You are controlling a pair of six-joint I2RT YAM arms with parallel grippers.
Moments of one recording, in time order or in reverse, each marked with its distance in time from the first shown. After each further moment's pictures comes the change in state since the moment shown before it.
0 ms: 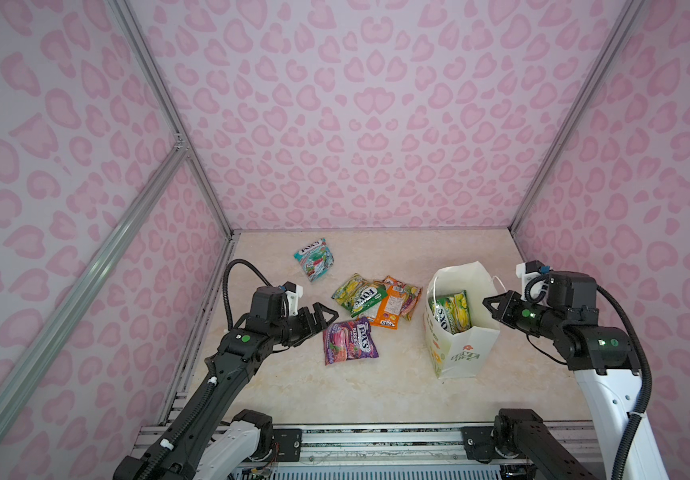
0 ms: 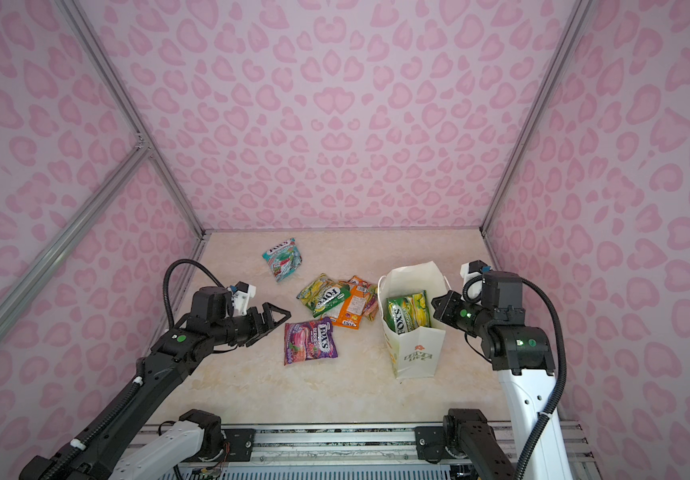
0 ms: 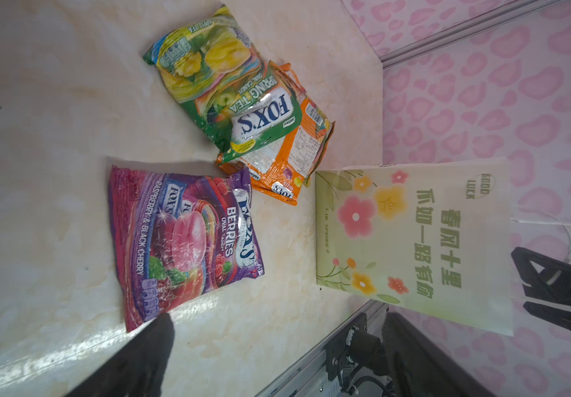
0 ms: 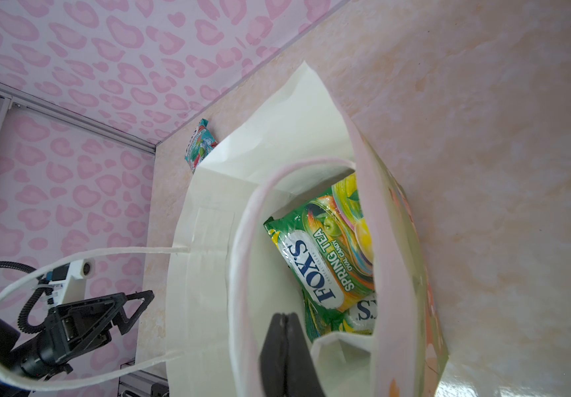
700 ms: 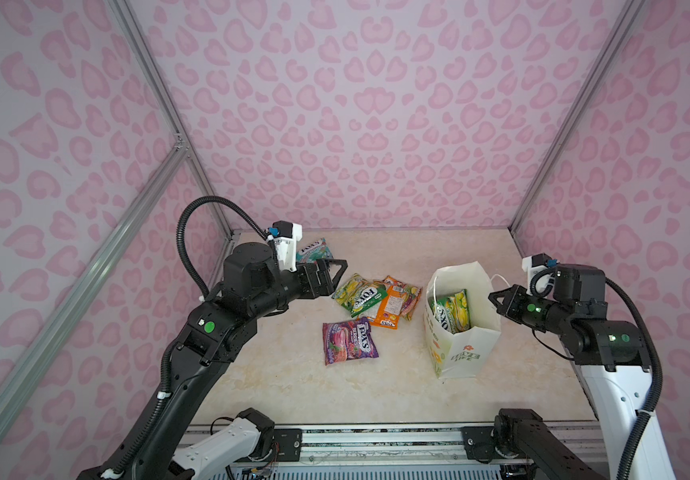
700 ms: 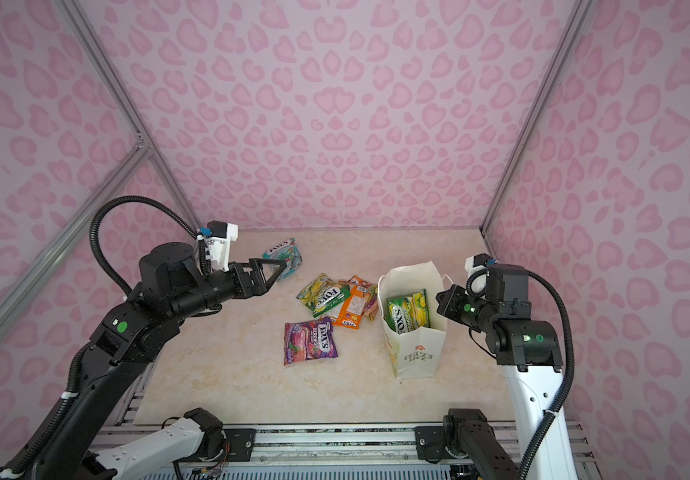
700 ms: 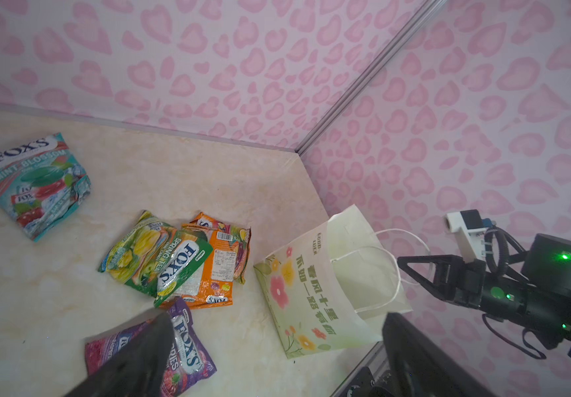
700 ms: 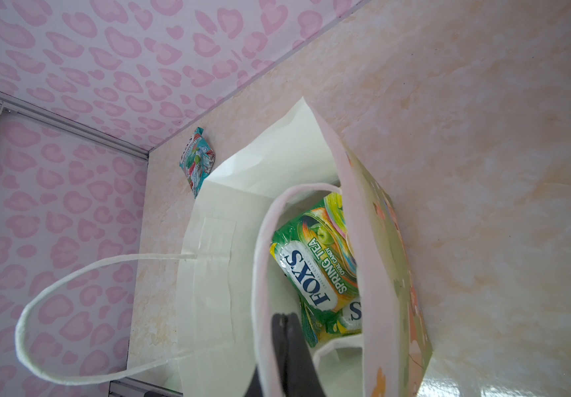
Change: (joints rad) left arm -0.195 0.028 0.606 -0.199 -0.269 0.136; right arm 0.000 0.039 0.104 -0.065 0.040 -0.023
